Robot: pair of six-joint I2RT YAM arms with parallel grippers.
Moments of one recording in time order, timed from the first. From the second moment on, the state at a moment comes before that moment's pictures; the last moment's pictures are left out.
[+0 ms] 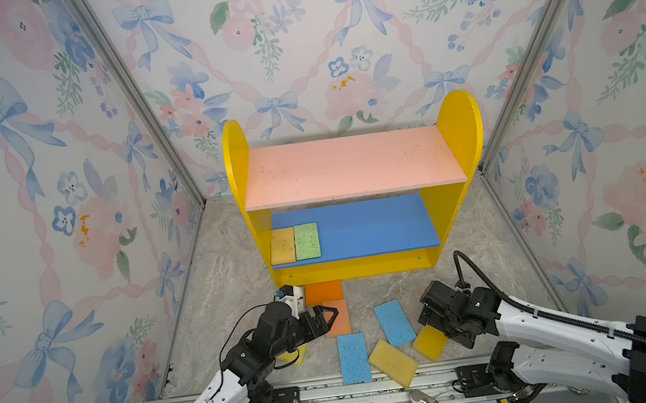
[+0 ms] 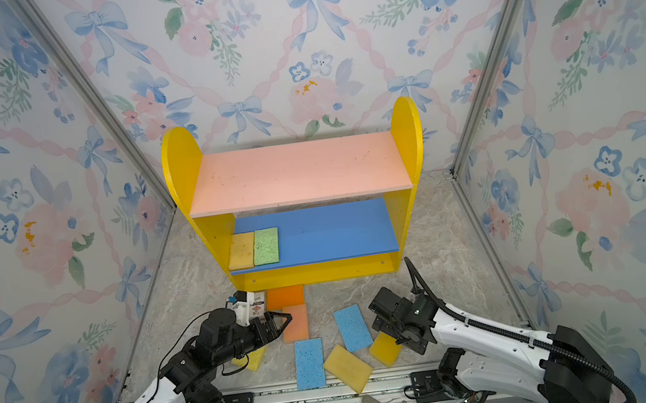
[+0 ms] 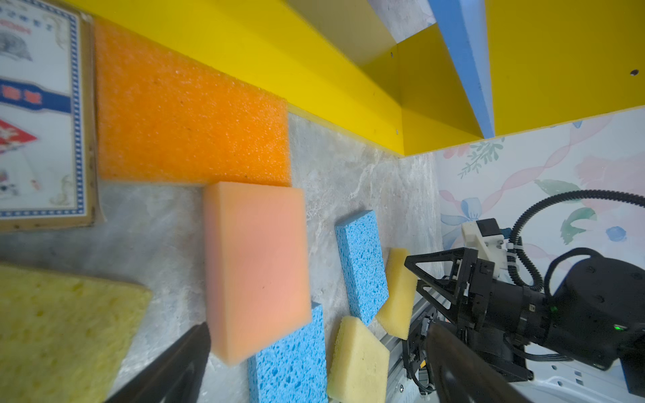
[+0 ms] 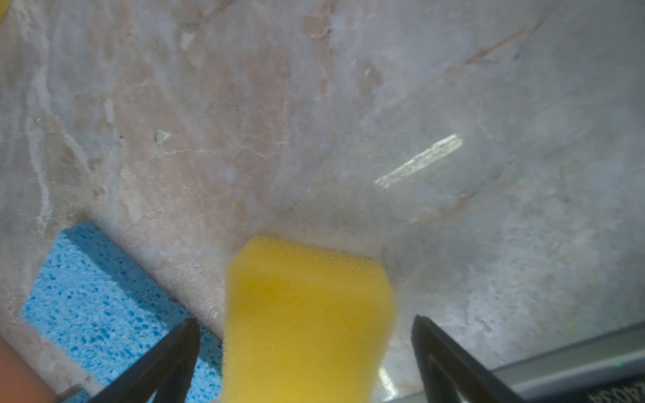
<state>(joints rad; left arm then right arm) -0.64 0.59 0.26 -0.26 0.24 -0.97 0.84 1.02 0.53 -0.86 0.16 1.41</state>
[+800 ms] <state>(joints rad) -0.64 0.64 0.26 -0.25 0.24 -0.95 0.77 1.20 0.56 -0.80 0.12 1.28</state>
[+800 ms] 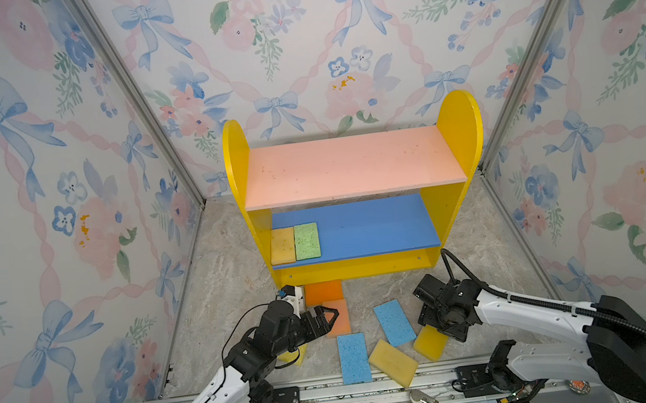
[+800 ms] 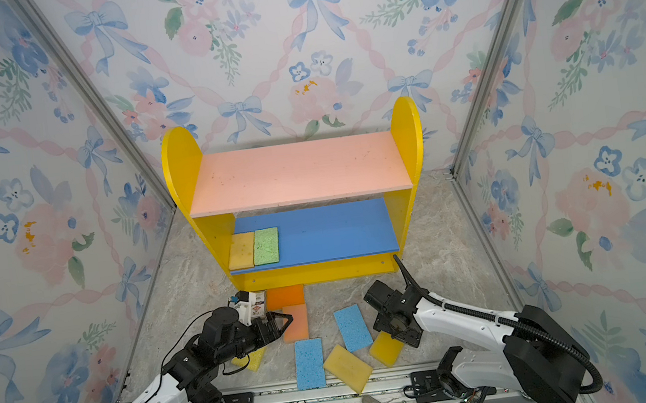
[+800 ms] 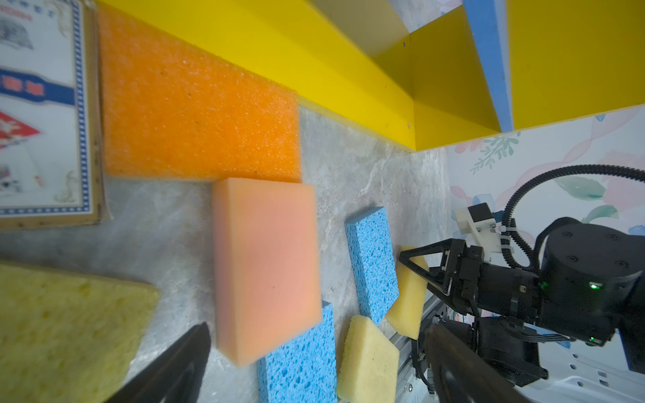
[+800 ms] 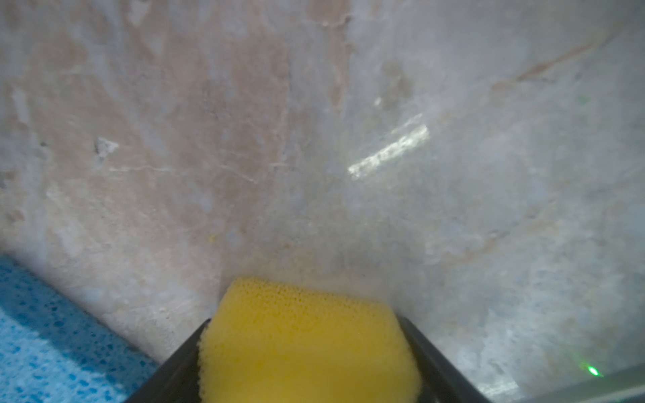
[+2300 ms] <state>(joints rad) -0.88 0.81 0.27 0.27 0.36 -1.06 1.05 1.45 1.24 -0.82 0.13 0.97</state>
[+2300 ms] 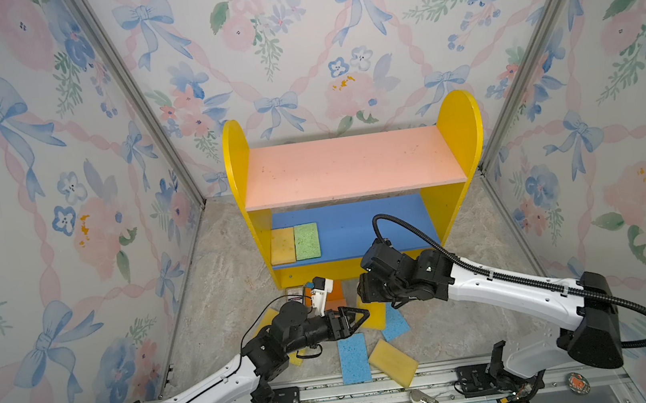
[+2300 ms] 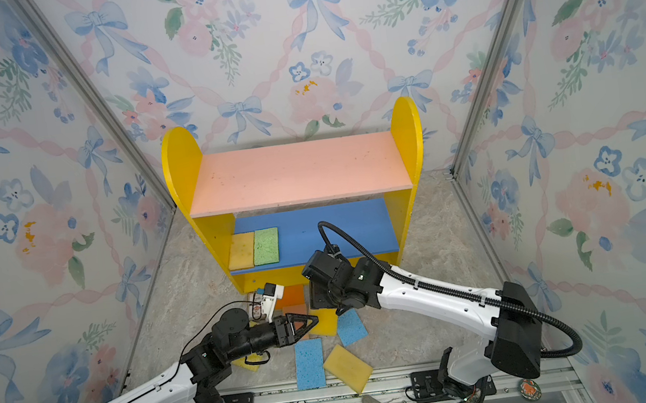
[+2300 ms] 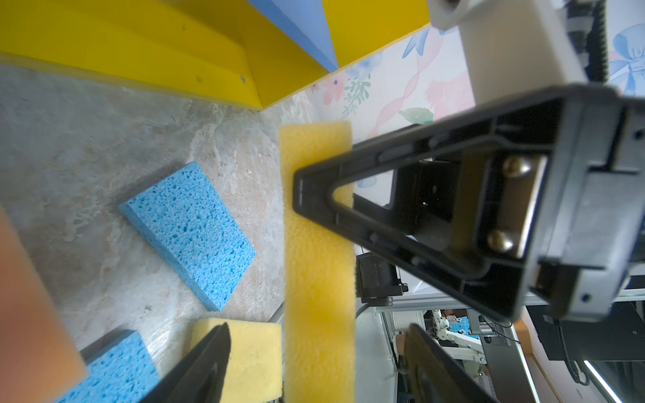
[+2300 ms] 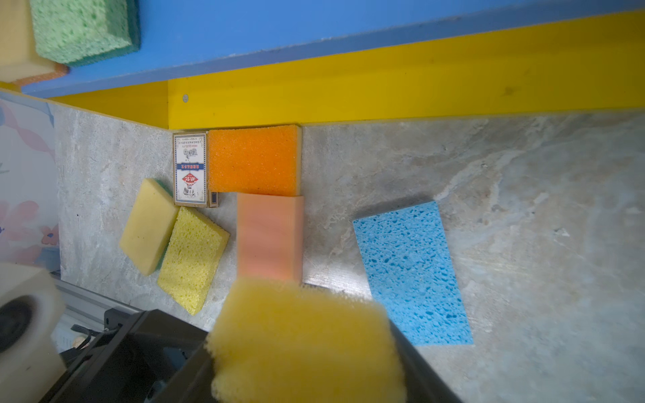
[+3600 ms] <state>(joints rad) -0.78 0.57 0.19 0.48 0.30 -1.33 0.99 1.11 0.86 -0.19 -0.34 0.90</state>
